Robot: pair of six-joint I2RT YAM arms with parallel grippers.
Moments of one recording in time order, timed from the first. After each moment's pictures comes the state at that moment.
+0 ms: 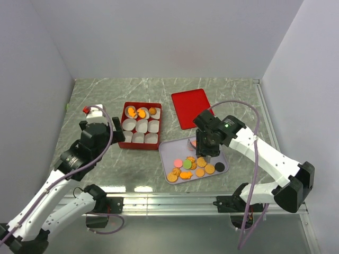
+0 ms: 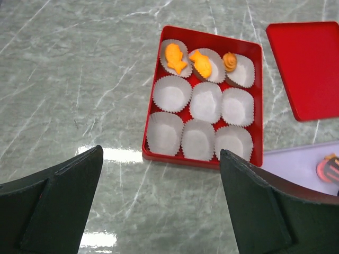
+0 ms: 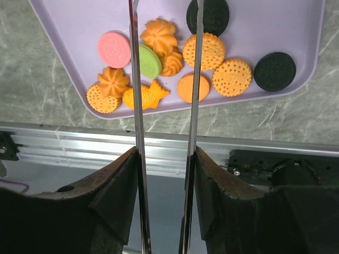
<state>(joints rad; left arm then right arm) -0.61 0.69 0.87 -0.63 -0.56 -0.41 0.75 1.27 1.22 -1.23 0.09 0.77</state>
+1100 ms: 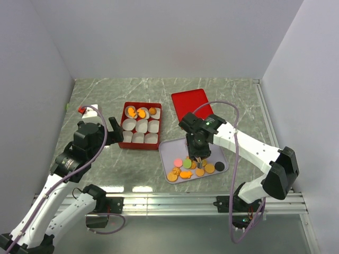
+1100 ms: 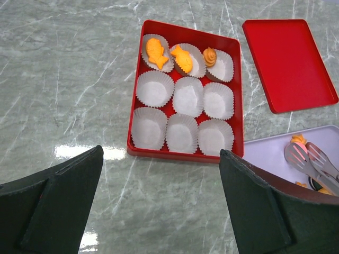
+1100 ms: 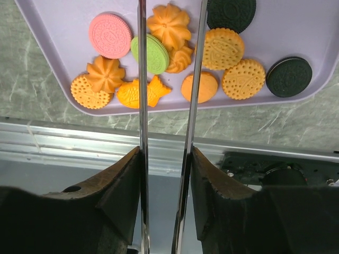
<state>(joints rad) -0.45 0.66 0.86 -0.62 -0.34 -0.41 0.82 1.45 1.26 -1.21 0.09 0.72</state>
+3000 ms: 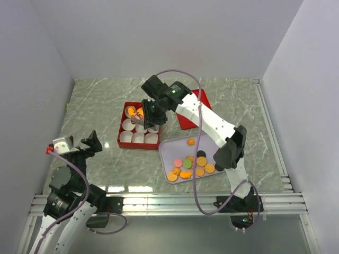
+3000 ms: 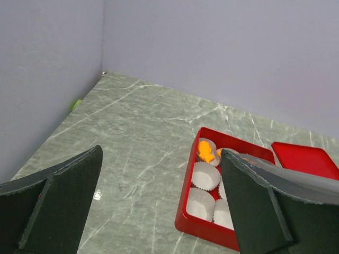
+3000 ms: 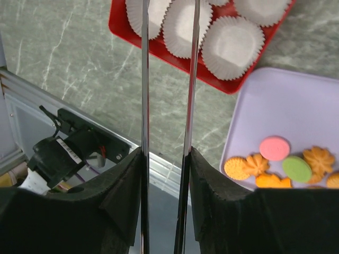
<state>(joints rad) -0.45 0.04 0.53 -0.31 -0.67 -0.15 0.88 2.06 2.29 -1.27 -0.10 0.65</state>
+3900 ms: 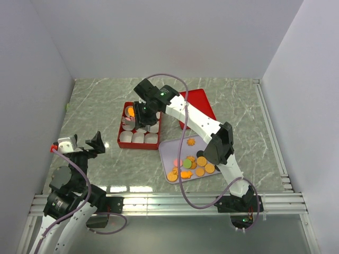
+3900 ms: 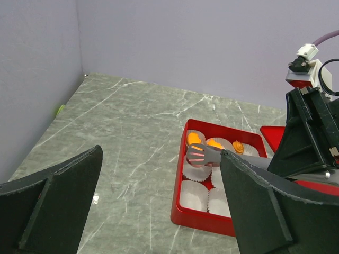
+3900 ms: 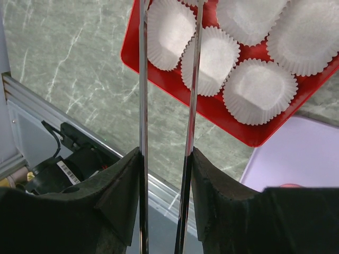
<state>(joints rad) -0.45 0.04 0.53 -0.32 -0.56 -0.12 0.88 2.23 2.35 -1.14 -0.17 0.61</state>
